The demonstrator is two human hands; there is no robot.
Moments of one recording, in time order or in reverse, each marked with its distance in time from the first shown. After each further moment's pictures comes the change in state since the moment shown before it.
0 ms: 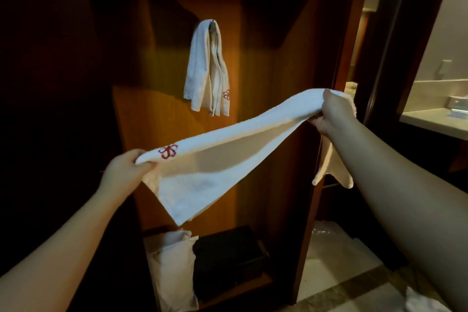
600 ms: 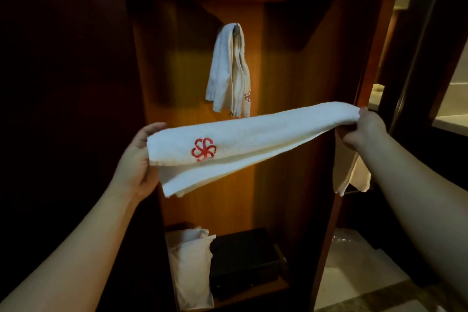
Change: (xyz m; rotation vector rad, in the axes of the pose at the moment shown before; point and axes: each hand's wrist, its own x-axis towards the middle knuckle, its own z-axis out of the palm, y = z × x) left_hand -0.024 0.036 -0.035 -0.934 -0.111 -0.021; right_hand 0.024 0.015 -0.025 0.076 -0.028 0.075
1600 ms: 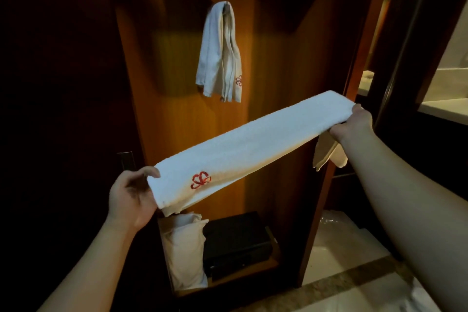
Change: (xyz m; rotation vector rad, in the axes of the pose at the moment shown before) left_hand -0.050 -0.082 -0.032 -0.256 -0.007 -0.271; right_hand -0.010 0.024 -0.026 0.185 -0.020 -0.012
